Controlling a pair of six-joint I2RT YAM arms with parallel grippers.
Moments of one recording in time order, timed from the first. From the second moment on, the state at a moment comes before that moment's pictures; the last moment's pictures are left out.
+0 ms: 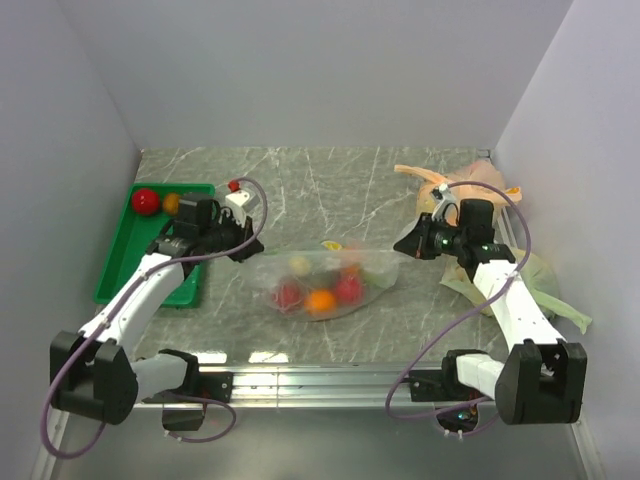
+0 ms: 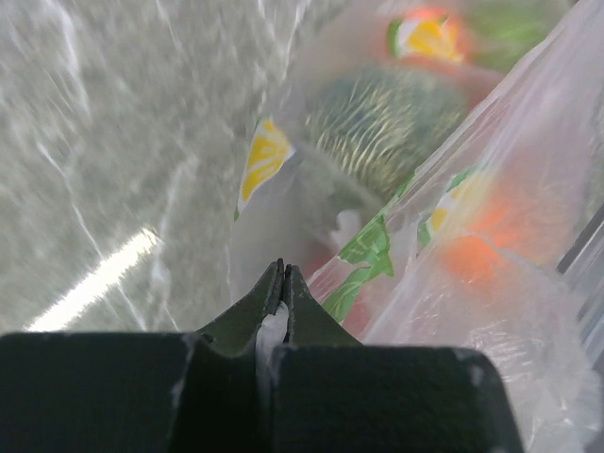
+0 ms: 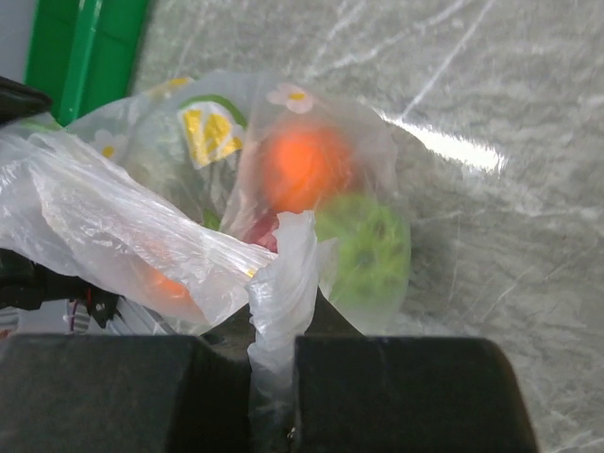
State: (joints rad) left arm -0.23 1.16 0.88 -0.37 0.57 0.11; right arm -0.01 1.13 0.78 -0.35 -0.71 0.22
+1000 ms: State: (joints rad) left arm -0.25 1.42 0.81 -0.21 0.50 0.15; right arm 0.01 1.43 0.78 -0.35 -0.73 0.12
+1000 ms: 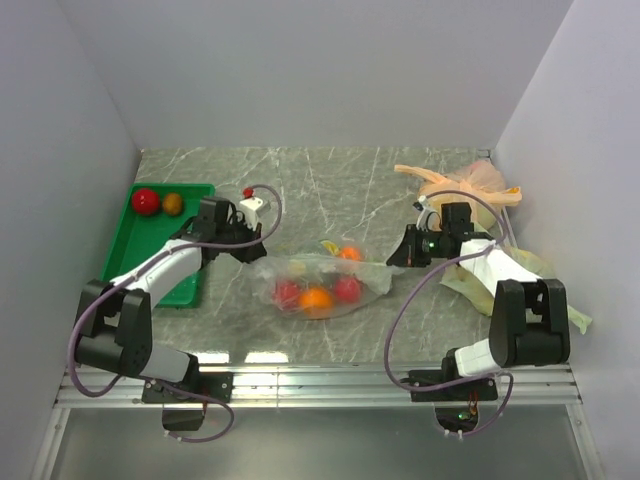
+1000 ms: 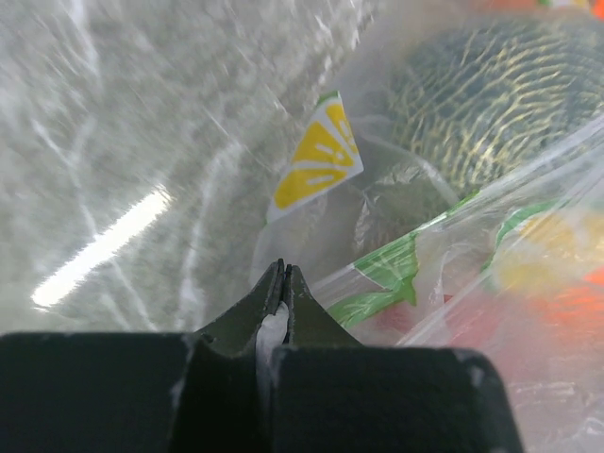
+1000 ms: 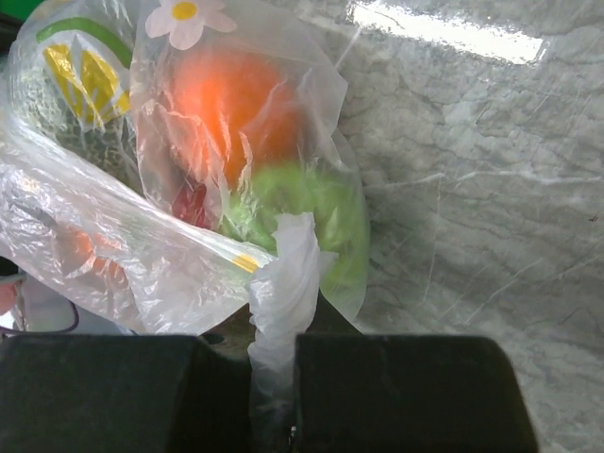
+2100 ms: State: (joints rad) left arm -0.40 1.22 1.54 -0.68 0.67 0.45; right arm 0.12 0.86 0.78 -0.39 -0.68 0.06
